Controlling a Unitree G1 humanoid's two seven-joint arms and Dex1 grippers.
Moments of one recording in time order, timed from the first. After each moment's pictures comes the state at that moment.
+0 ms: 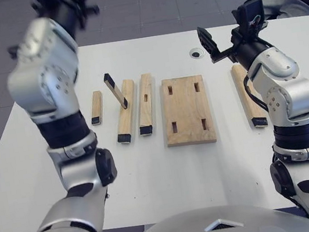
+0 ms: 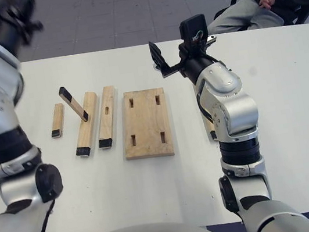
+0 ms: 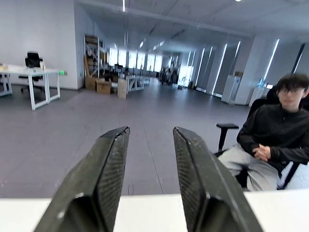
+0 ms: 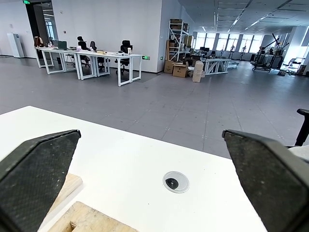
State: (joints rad) left arm -0.95 0.32 0.28 -0.02 -0.35 0.74 -0.08; right arm -0.49 -0.23 -0.03 -0.23 0.24 0.64 0.20
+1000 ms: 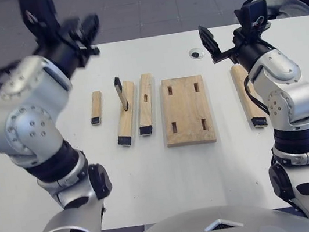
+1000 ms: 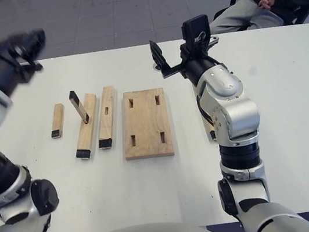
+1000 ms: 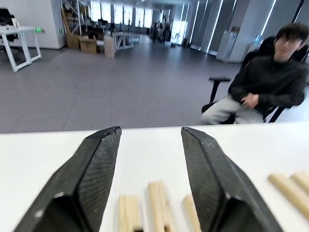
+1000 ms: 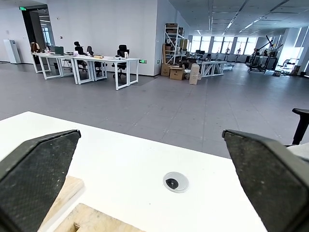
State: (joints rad) left arm -0.50 0.32 0.35 -0.66 -0.55 1.45 -0.01; right arm -0.45 -0.22 -0.04 -0.31 0.24 0.67 0.18
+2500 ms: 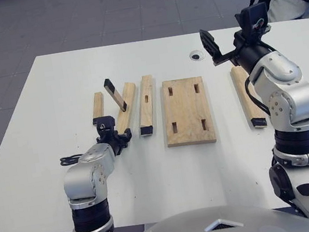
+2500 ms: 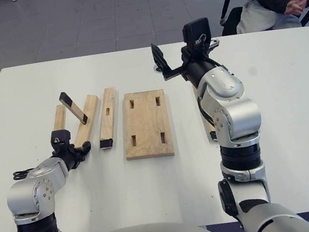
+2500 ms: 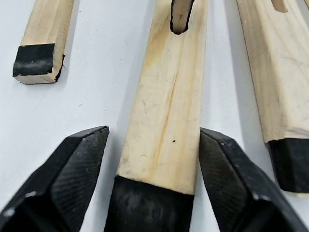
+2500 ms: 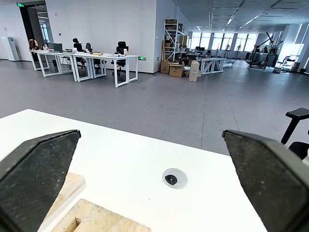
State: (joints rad) left arm -0.02 0.22 0.11 -0.42 -0.26 1.21 -0.01; right arm -0.46 -0.22 -0.05 -0.30 0.24 0.70 0.18
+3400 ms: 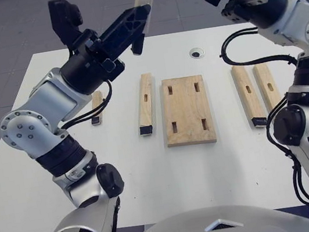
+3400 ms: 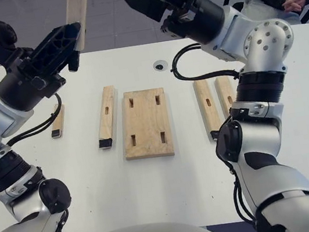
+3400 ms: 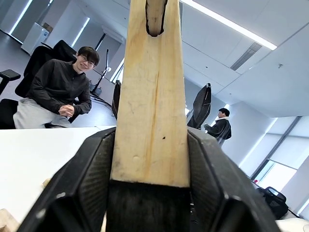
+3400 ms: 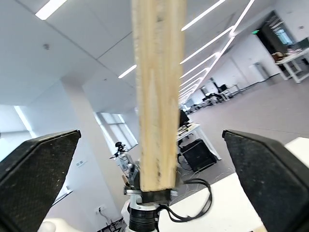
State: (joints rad) left arm -0.64 0.20 0.54 -0.20 -1.38 1.33 -0.30; right arm -0.97 -0.30 -0.37 0.31 1.09 1.20 0.86
